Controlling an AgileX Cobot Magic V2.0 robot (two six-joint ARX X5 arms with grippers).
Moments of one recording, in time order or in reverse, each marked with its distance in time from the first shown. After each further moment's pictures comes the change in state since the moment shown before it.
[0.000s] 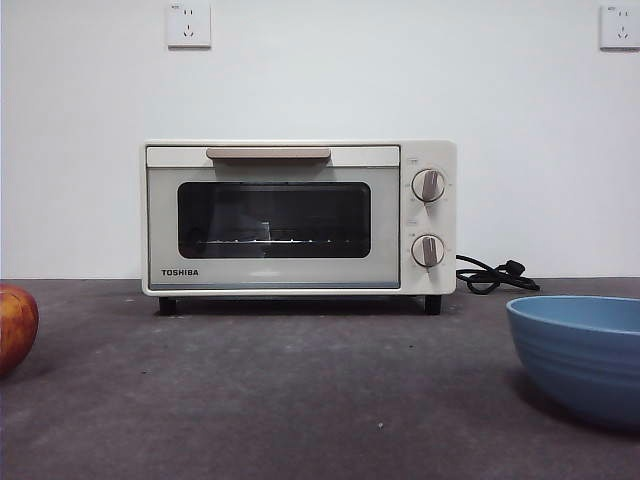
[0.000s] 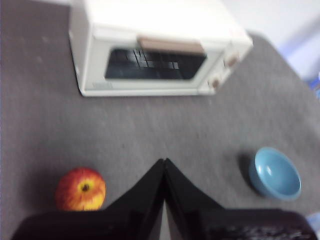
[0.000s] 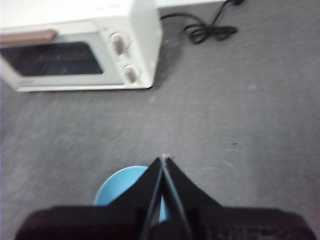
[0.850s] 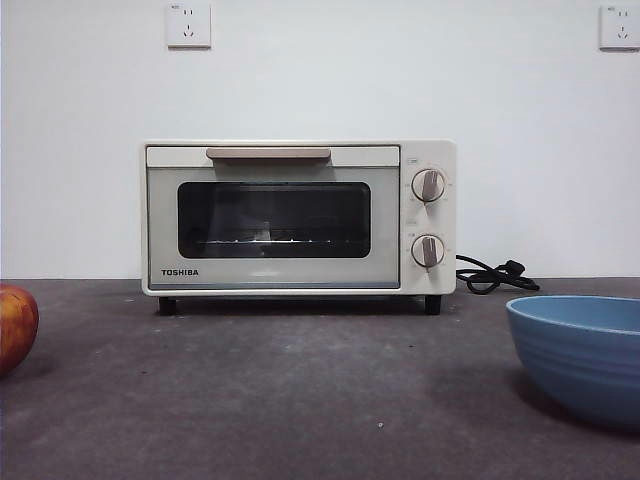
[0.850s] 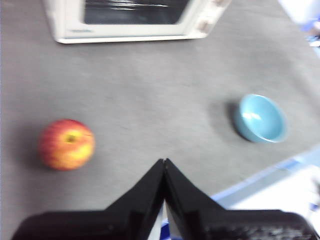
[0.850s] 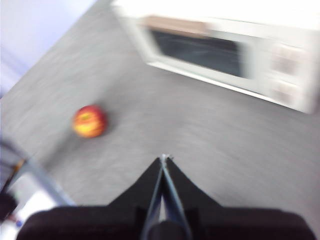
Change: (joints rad) left arm 0.000 0.000 0.029 -0.225 0.092 0.117; right arm 0.420 0.504 0.255 0.168 -0.179 0.027
